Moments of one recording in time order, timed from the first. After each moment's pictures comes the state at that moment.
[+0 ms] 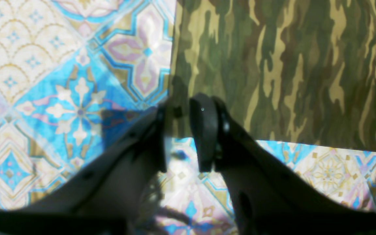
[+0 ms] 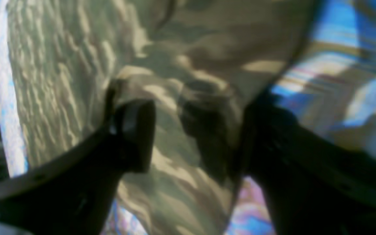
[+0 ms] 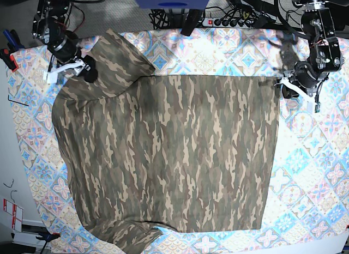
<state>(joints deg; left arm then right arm) 19.7 -21.0 -23.5 98.9 -34.6 -13.8 54.3 -24.7 12.3 20.1 77.8 53.4 20.0 -38.5</state>
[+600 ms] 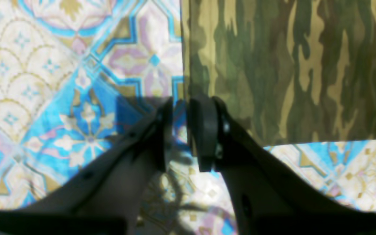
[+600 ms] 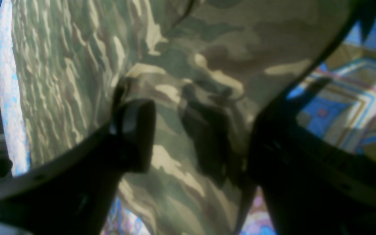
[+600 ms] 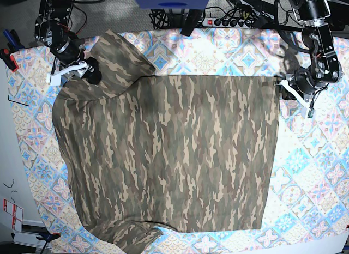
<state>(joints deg) 12.2 -21.0 -23.5 85.5 -26.4 -28.4 53.3 -23.8 12.5 18.5 77.8 53.3 19.9 -38.7</state>
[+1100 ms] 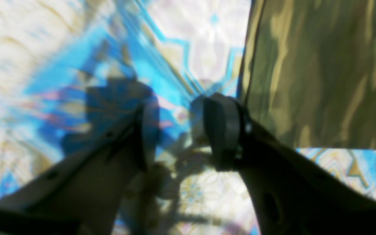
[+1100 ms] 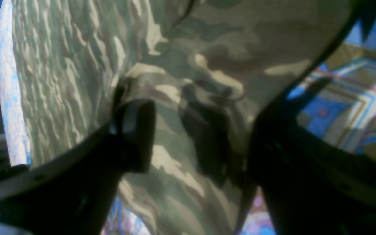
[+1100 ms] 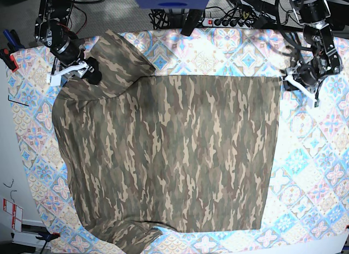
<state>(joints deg) 9.3 -21.2 -25.4 71.4 -25.9 -29.5 47.7 -23.7 12.4 18.5 77.8 53.2 19.7 -38.7</state>
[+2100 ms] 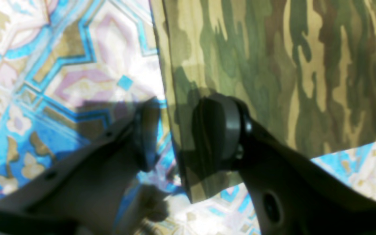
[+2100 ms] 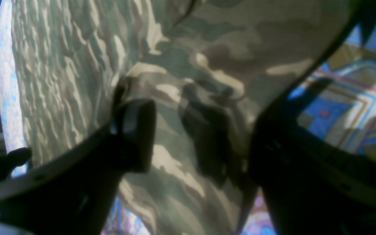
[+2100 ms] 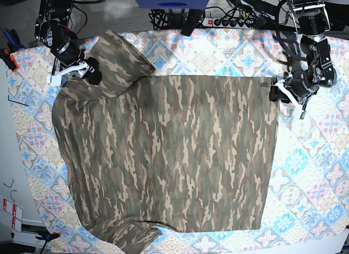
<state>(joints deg) 5.6 -19.4 -15.3 63.2 -25.5 -39.3 42.6 -23.7 12.4 18.4 77.9 53.1 19.6 -38.7</state>
